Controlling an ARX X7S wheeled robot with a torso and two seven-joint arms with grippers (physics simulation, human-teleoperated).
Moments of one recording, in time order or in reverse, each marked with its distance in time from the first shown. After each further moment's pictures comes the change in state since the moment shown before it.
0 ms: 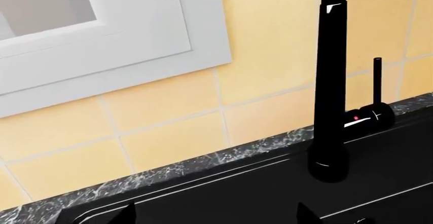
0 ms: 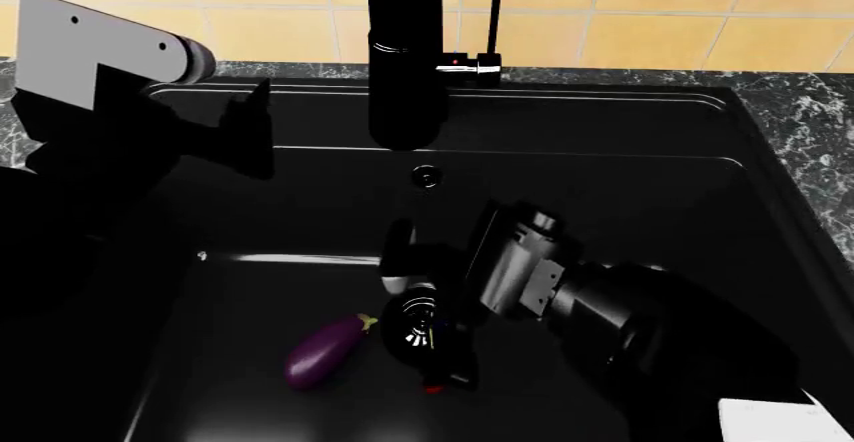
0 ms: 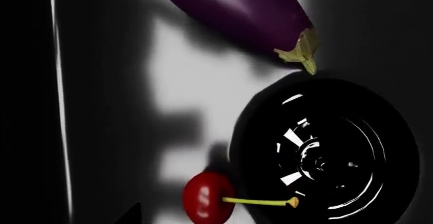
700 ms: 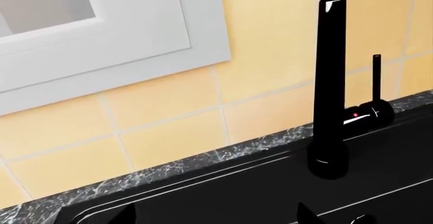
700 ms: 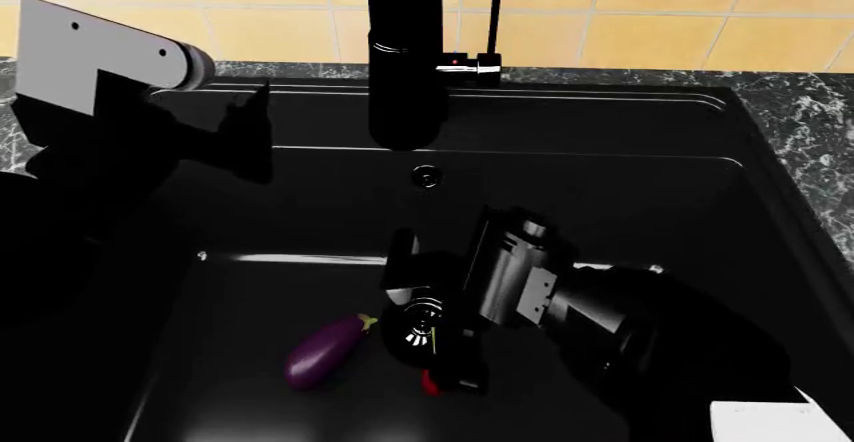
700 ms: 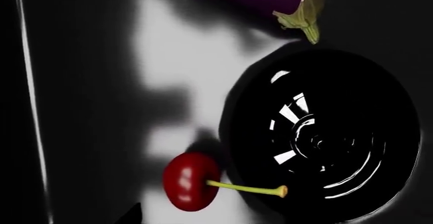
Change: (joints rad) left arm 0.013 -0.007 -0.001 0.006 0.004 0.007 0.004; right arm -0.005 -0.006 -0.064 -0.003 -0.037 0.007 0.023
